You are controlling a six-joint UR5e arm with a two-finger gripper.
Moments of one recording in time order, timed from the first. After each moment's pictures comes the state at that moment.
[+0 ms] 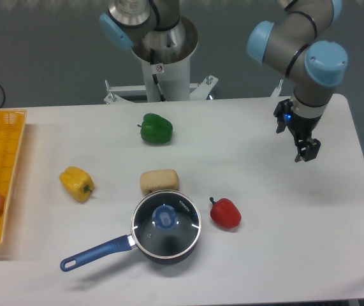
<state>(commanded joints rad) 2.88 -1.88 -1.71 -1.09 1.53 2.00</state>
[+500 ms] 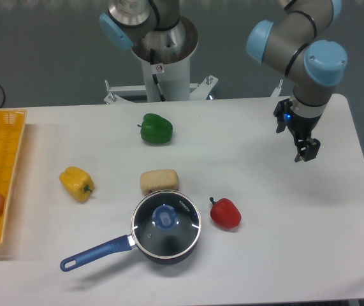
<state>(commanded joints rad) 2.89 -1.88 -1.72 -1.09 1.52 2.00</state>
